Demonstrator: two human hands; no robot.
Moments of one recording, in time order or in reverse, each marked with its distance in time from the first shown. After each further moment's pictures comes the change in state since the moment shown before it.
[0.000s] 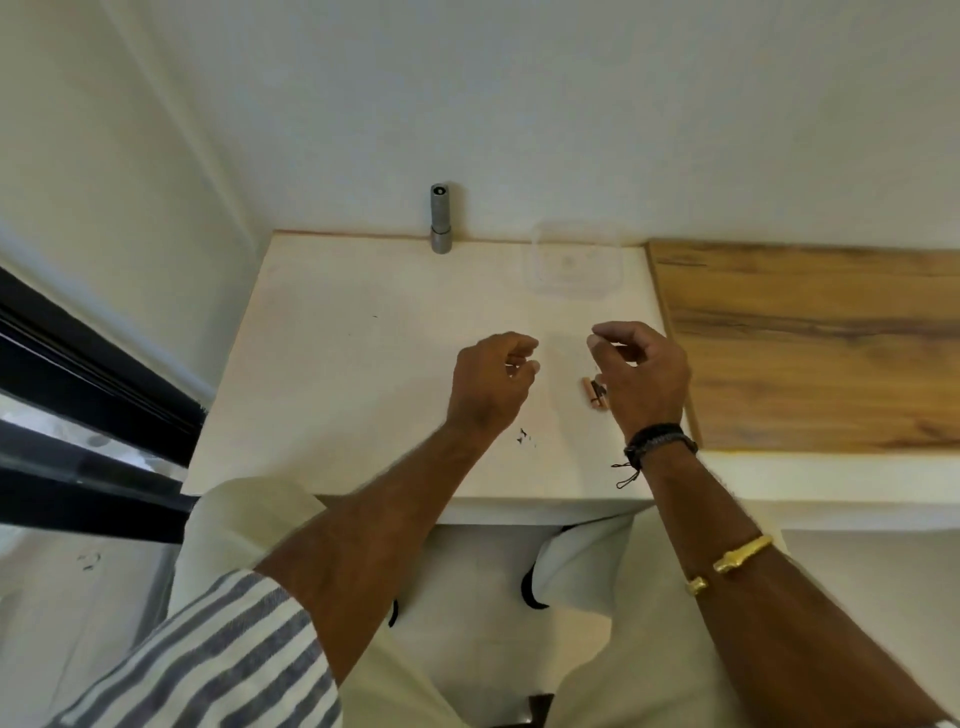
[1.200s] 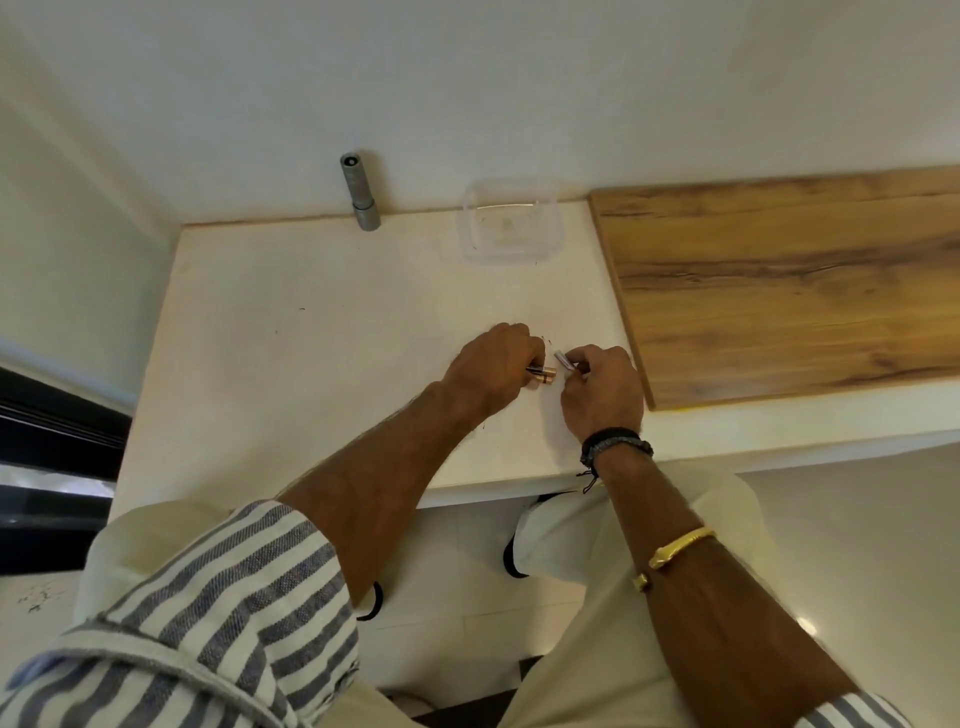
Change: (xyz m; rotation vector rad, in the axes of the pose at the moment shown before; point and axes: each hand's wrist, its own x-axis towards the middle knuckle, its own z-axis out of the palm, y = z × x) left_hand 0.033 0.005 0.072 0.667 -0.611 0.284; right_hand -0.009 0.053 -0.022 -0.626 -0.111 0.185
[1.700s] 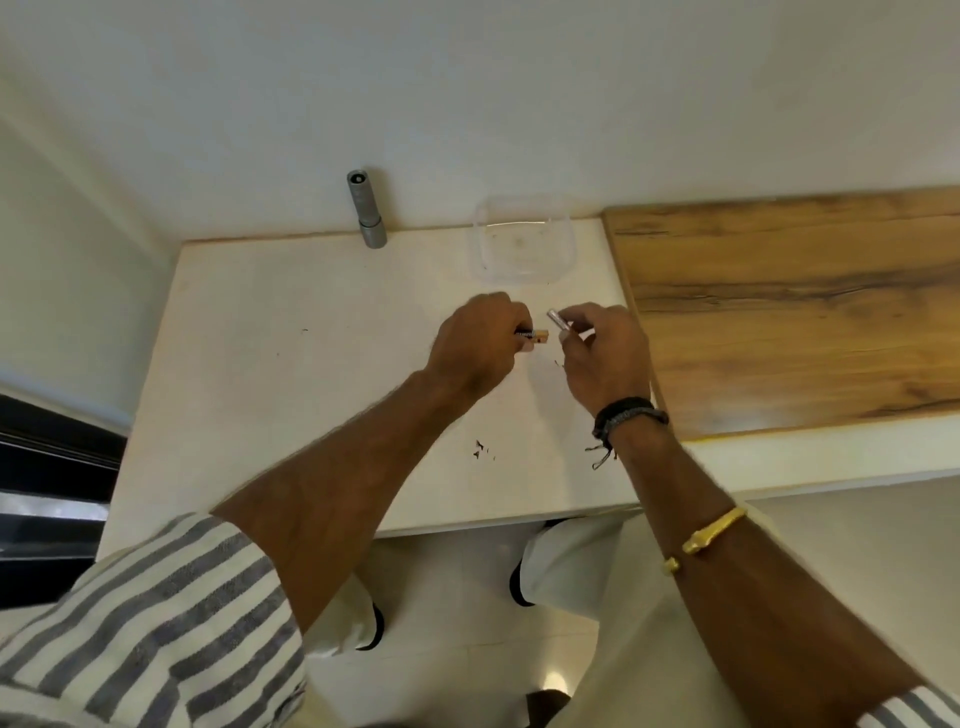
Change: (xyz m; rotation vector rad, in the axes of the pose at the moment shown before) left_hand 0.018 -0.027 -0.039 -0.065 0.274 -0.091; right_hand 0.044 -0.045 -0.013 0.121 0.045 -0.184
